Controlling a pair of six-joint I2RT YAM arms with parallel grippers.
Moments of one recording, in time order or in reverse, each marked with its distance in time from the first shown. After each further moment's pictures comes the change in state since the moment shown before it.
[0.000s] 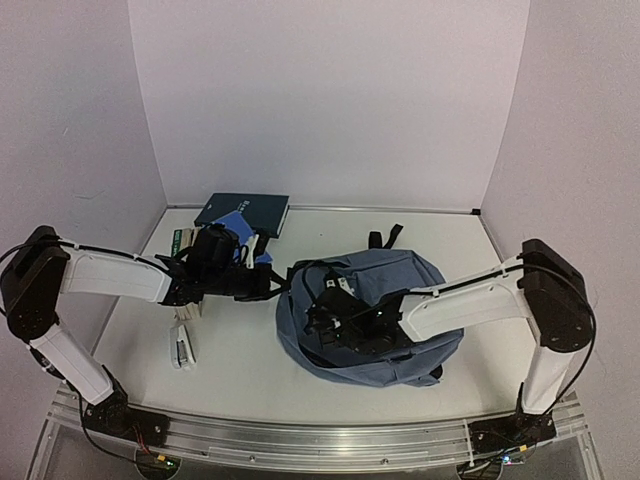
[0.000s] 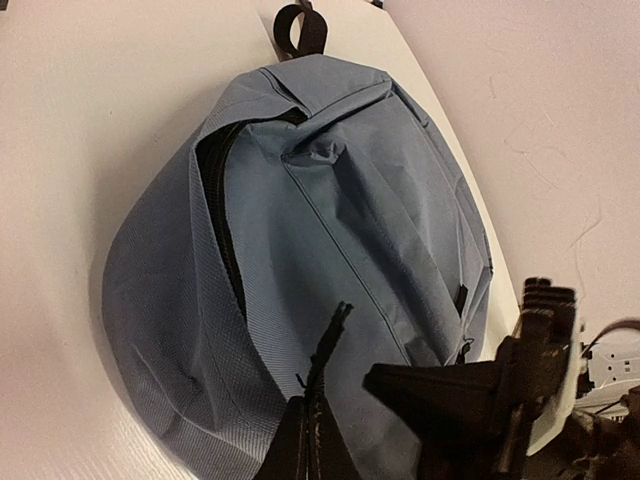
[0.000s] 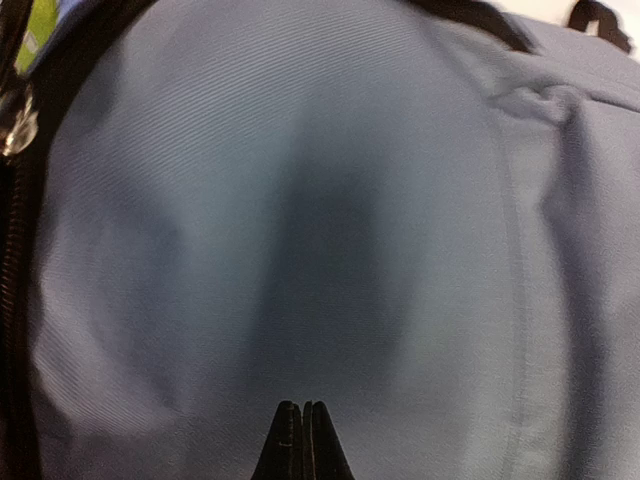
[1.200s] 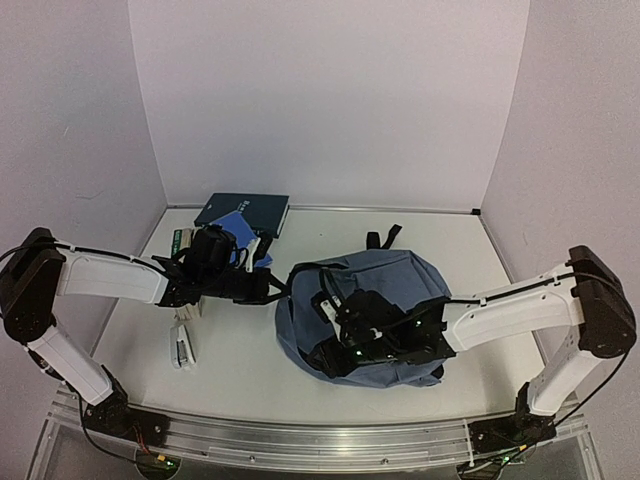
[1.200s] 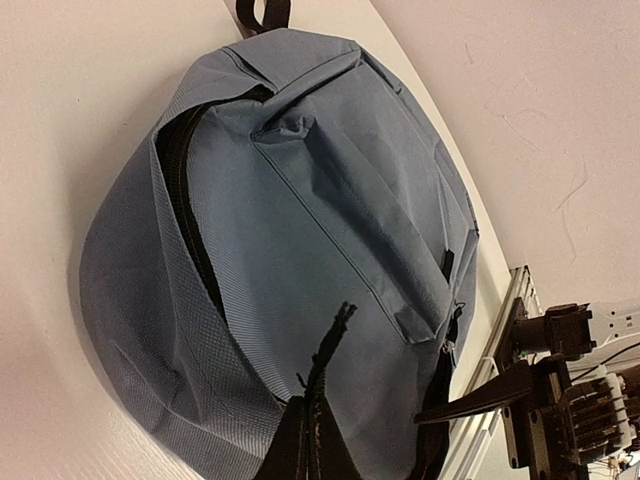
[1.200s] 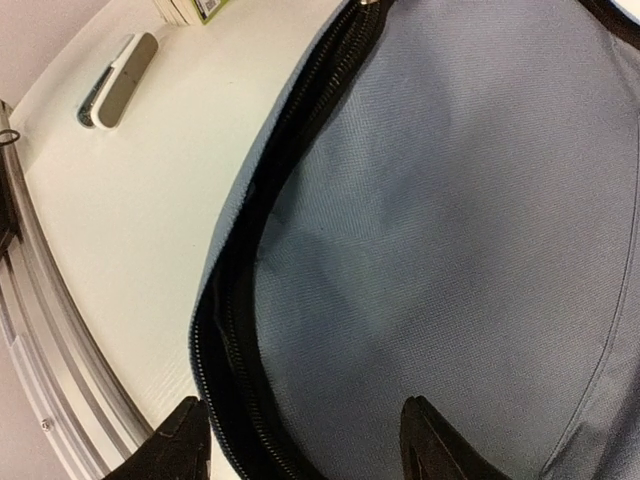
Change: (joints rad) left arm 0.000 -0.021 -0.017 -0.017 0.087 0.061; right arm 0.046 -0.226 -0.189 0.102 -0.424 -0.221
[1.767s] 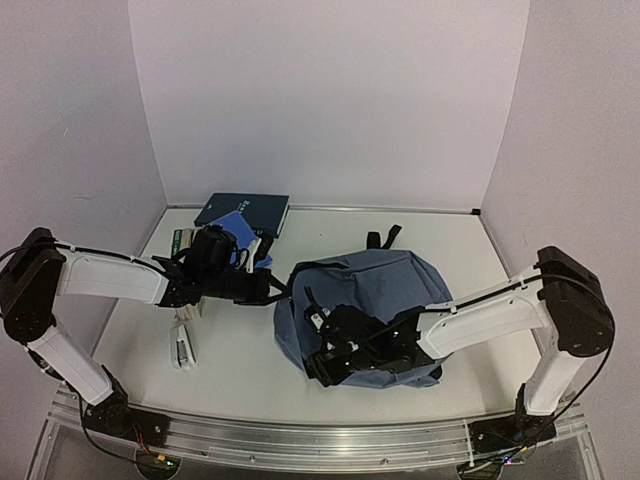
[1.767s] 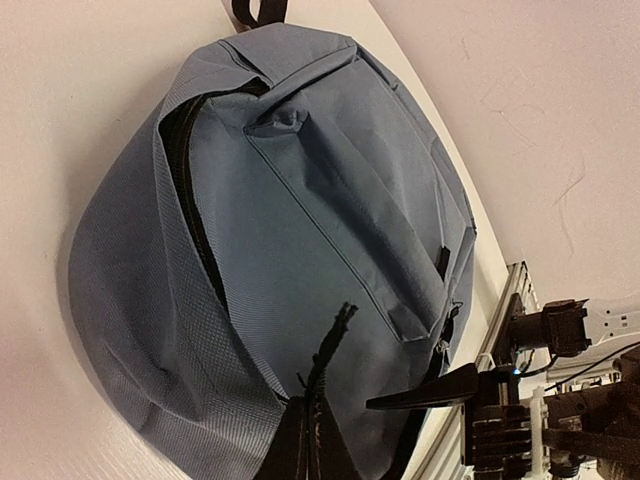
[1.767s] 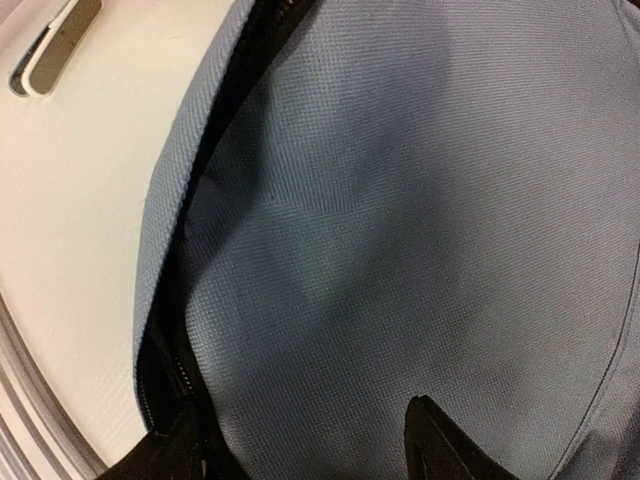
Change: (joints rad) left arm 0.000 0.000 0.000 -0.001 0.009 0.000; right arm 0.027 0.130 0.037 -0.010 0.085 -0.019
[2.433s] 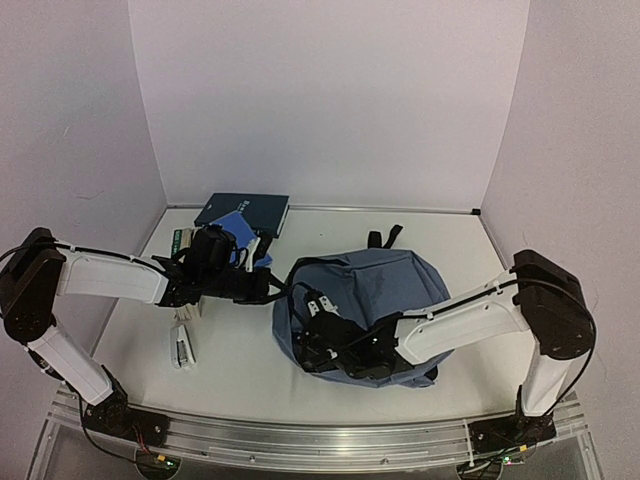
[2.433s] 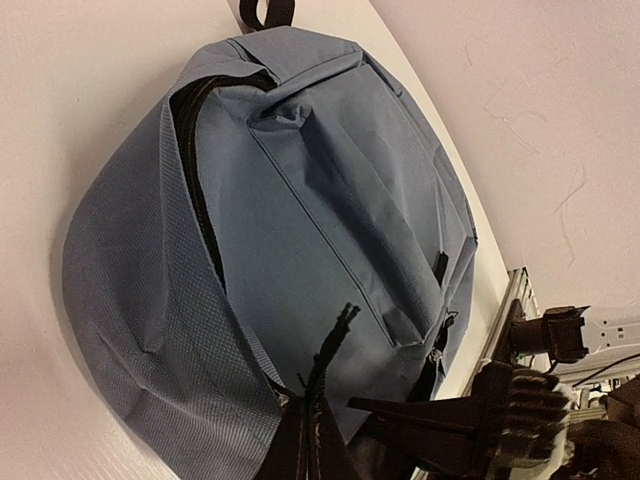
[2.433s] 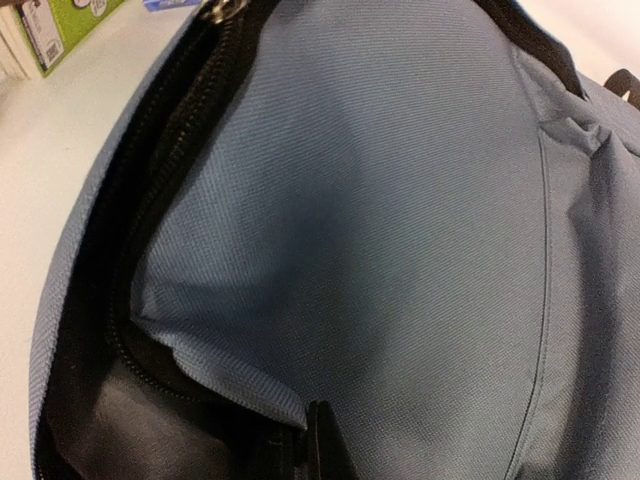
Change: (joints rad) left arm 0.001 0.000 0.000 0.003 -0.004 -0.008; right arm 0.031 0.125 0.108 0.035 0.380 0.072
